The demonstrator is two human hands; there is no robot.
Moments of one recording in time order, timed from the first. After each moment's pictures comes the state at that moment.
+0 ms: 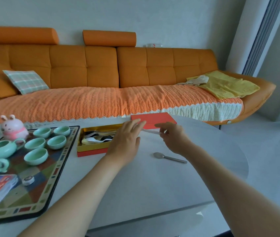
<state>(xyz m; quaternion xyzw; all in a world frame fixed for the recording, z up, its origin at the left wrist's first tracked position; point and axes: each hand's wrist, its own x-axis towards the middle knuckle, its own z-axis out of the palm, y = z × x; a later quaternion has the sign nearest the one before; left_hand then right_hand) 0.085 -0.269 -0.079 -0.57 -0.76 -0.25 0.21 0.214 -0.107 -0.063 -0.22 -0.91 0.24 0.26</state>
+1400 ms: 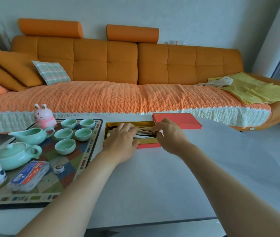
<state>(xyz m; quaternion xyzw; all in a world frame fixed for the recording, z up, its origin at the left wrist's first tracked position) 0.026 -0.338 -0.085 -0.49 -0.84 -0.17 0.14 0.138 -0.166 -0.067 -0.15 -0.95 0.15 0.24</state>
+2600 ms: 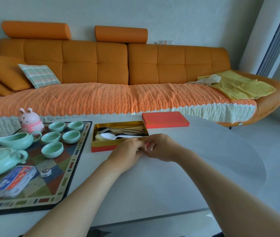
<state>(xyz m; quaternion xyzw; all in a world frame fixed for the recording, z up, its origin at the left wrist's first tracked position) 0.073 -0.311 -0.096 -0.54 -0.79 -0.29 0.00 0.174 -0.165 -0.074 -0.14 -0.95 0.28 0.08</state>
